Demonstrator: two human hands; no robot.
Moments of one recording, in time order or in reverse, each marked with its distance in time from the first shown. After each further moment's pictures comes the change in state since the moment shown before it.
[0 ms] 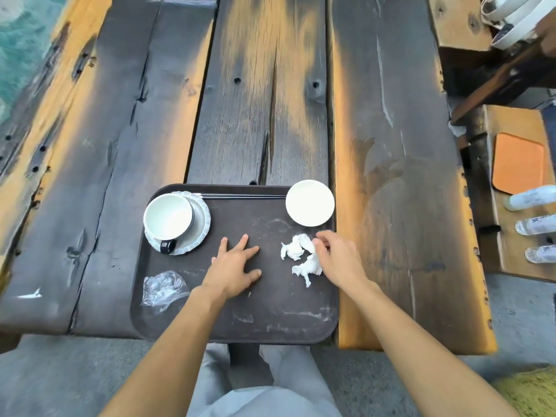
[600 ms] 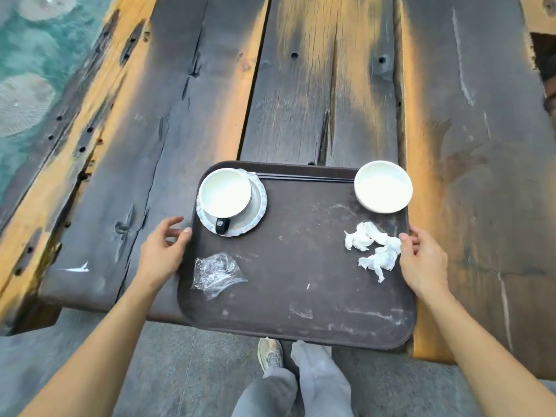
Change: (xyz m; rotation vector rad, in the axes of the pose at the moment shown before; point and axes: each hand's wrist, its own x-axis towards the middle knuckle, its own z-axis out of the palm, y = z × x) left_hand -0.038 -0.218 -0.047 -0.604 0.648 -0.221; right_hand -0.005 0.033 0.040 0.047 0.308 0.167
